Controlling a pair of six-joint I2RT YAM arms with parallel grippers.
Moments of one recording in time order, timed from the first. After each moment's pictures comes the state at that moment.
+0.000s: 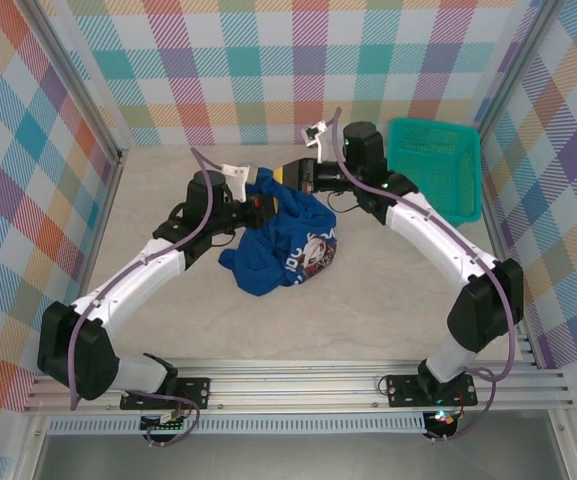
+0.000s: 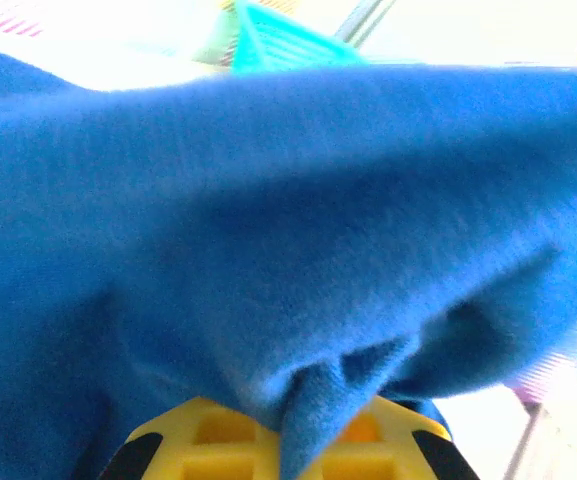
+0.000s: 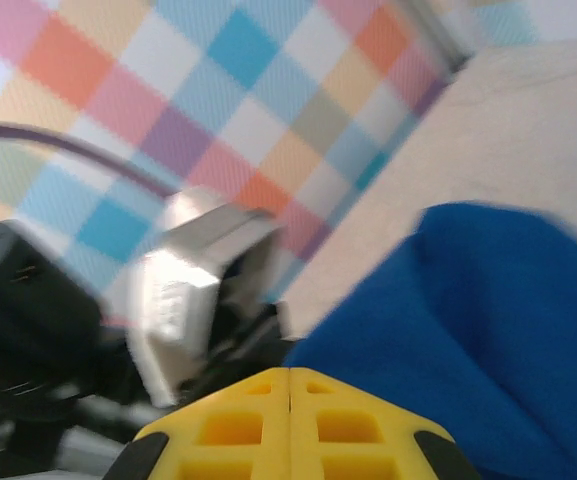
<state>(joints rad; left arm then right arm) -0.46 1.34 1.08 -0.11 0.42 -0.49 0.53 1.63 1.56 -0.27 -0.68 0.51</state>
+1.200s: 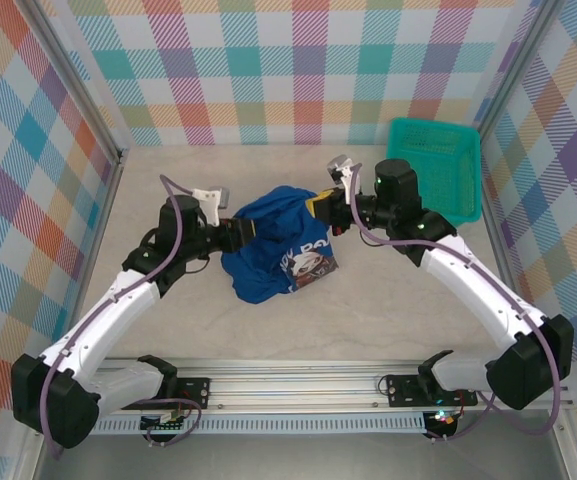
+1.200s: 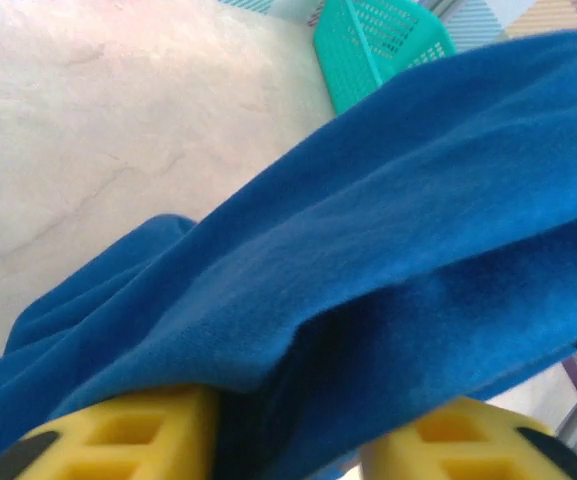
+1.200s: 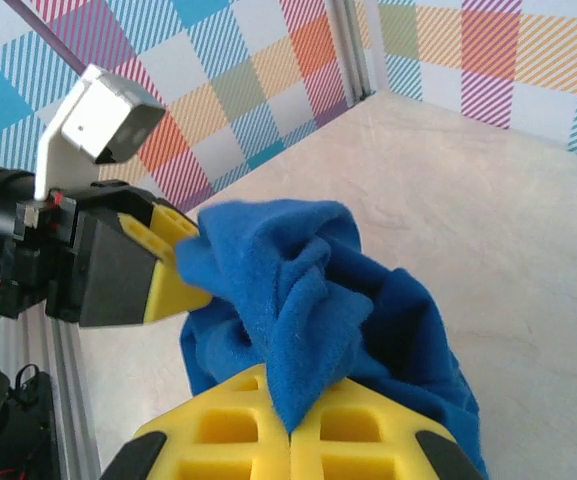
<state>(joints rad) -0.41 1.07 0.89 -0.32 0.33 -0.44 0.52 1.29 1.19 -0.27 -0.59 0.08</state>
